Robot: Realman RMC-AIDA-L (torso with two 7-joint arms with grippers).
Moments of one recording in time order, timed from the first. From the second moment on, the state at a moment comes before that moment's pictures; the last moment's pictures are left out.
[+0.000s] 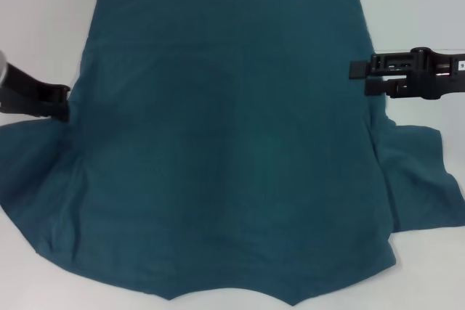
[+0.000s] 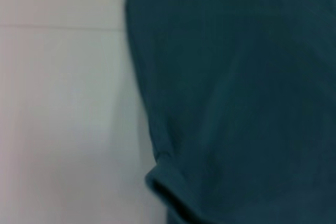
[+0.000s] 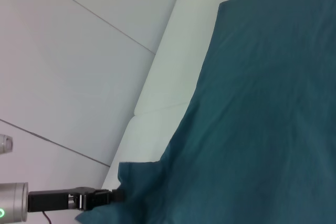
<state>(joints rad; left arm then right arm) -0.79 -2.02 0.86 1.08 2.86 1.43 -2.87 0.72 1.90 -0.65 -0.67 -2.07 -1.55 2.44</state>
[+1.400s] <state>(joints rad) -0.81 -2.03 0.79 0.86 2.45 1.37 -2.64 0.72 1.90 -0.65 -0.66 -2.07 -1.53 2.42</state>
